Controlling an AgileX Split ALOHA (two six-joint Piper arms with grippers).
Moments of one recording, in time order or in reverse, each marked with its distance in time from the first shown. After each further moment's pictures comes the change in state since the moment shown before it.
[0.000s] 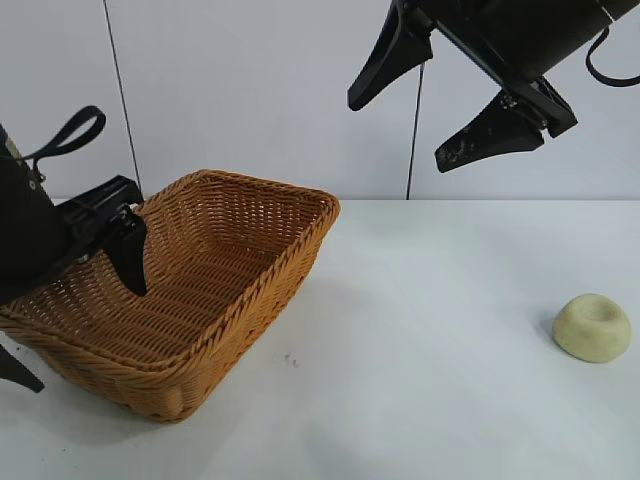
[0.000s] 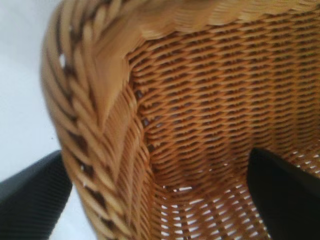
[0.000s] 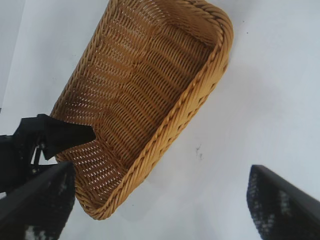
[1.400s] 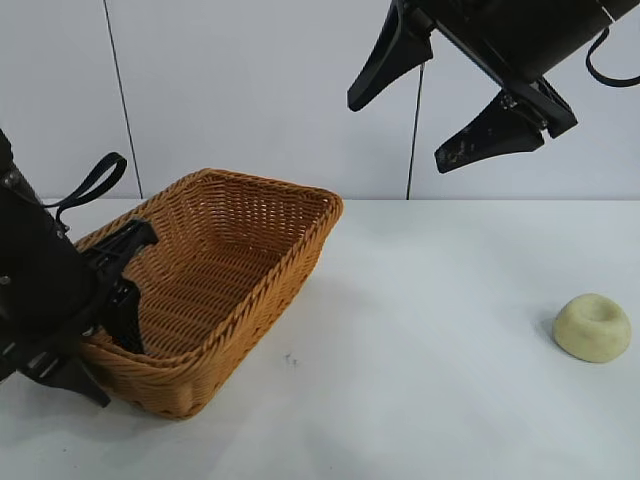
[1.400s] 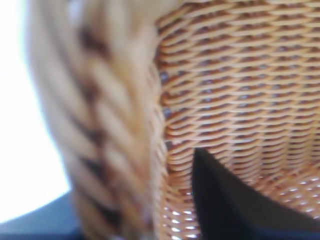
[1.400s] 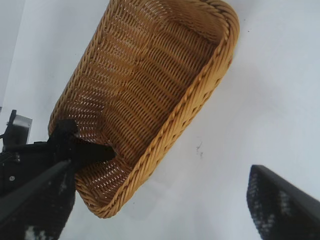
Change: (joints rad) left arm 0.000 0.060 0.047 -0.245 -0.069 0.111; right arm 0.000 0.000 0.000 0.001 0.006 0.000
